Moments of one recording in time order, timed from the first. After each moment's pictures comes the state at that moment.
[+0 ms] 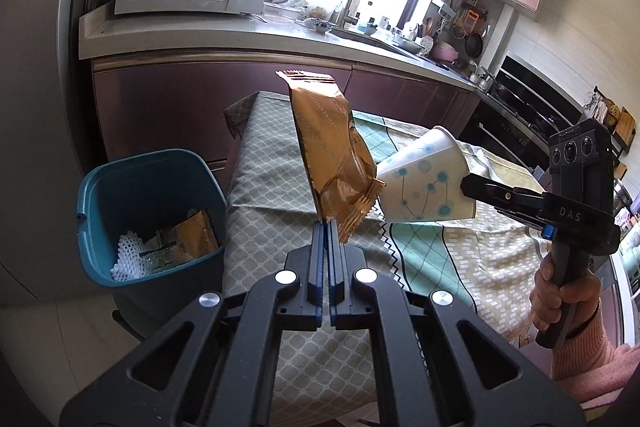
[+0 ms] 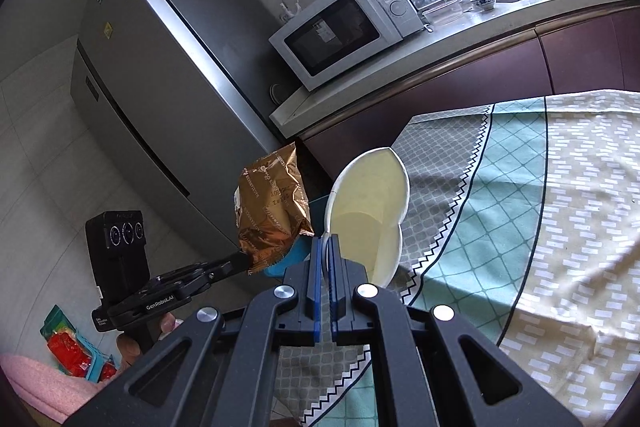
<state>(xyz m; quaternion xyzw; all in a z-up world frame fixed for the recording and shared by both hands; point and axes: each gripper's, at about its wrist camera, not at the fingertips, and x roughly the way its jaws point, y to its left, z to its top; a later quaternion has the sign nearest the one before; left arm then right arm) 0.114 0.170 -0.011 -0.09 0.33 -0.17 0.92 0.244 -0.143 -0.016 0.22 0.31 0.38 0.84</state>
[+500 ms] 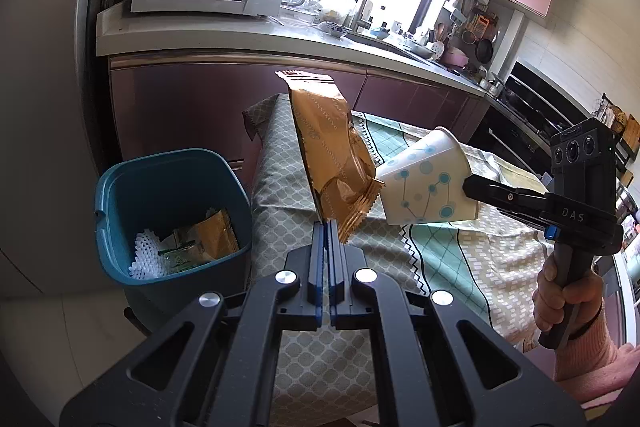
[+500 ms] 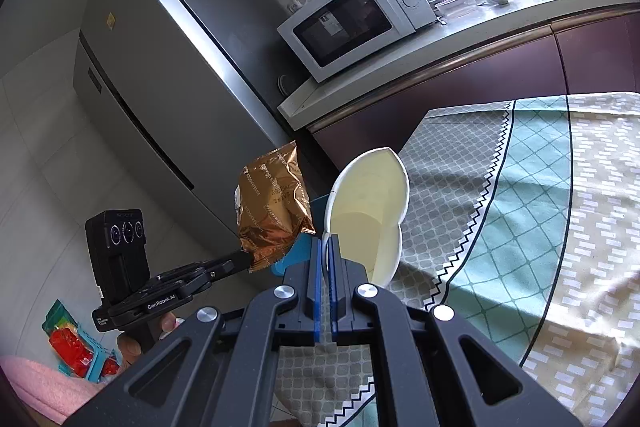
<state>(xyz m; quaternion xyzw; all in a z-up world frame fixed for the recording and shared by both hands) 0.110 0.190 -0.010 -0.10 0.33 -0.15 0.93 0.253 -0.122 -0.015 0.21 0.32 0.39 0.84</state>
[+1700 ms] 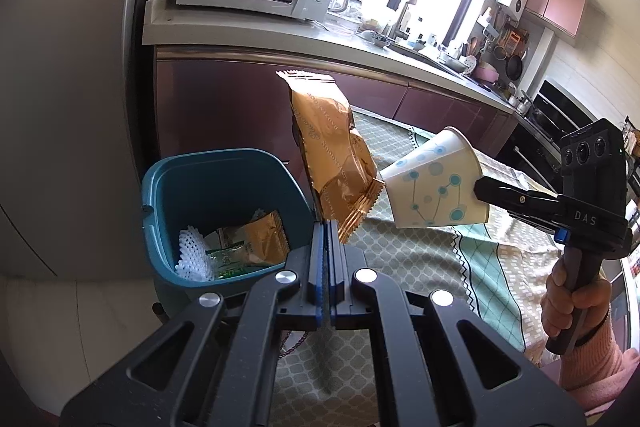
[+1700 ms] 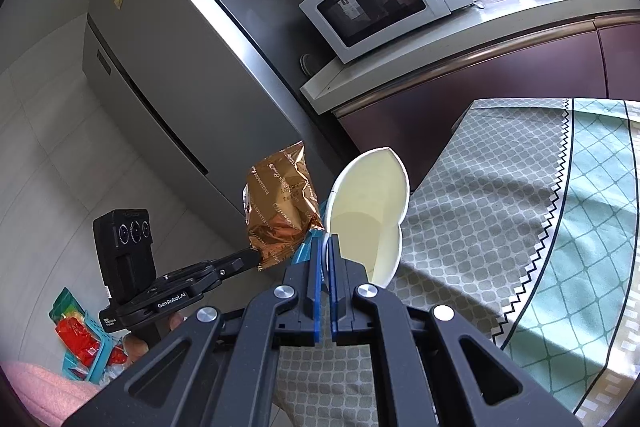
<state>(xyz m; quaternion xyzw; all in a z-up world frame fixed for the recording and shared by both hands) 0.113 0.241 -0.015 -0.12 0.33 -0.10 0.93 0.270 -0.070 -0.013 0.19 0.33 0.43 0.82</state>
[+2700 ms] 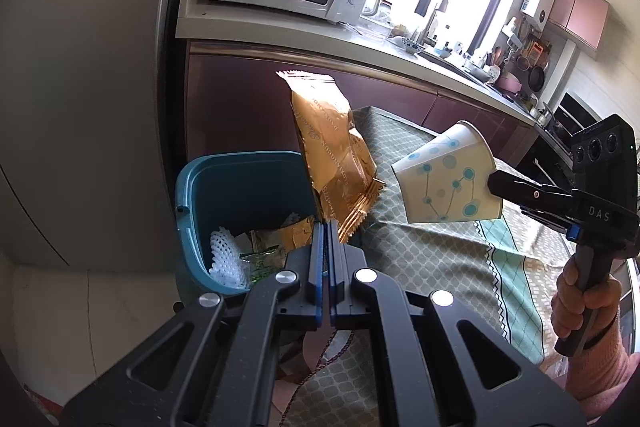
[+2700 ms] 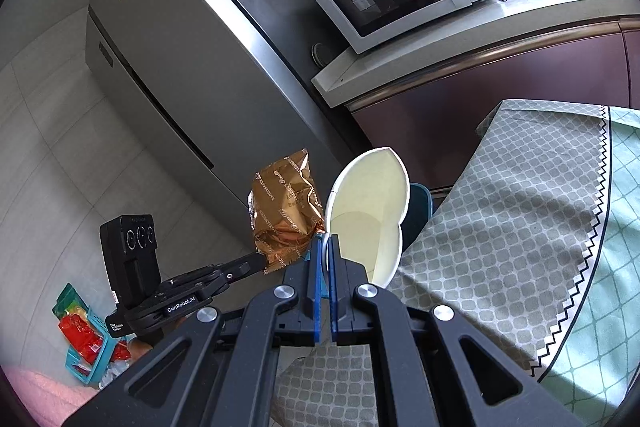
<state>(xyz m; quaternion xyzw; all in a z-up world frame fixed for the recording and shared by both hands) 0.119 0.272 -0.023 -0.13 0.33 -0.05 0.93 0.287 -0.036 -0.005 0.19 0.34 0.45 0.80</state>
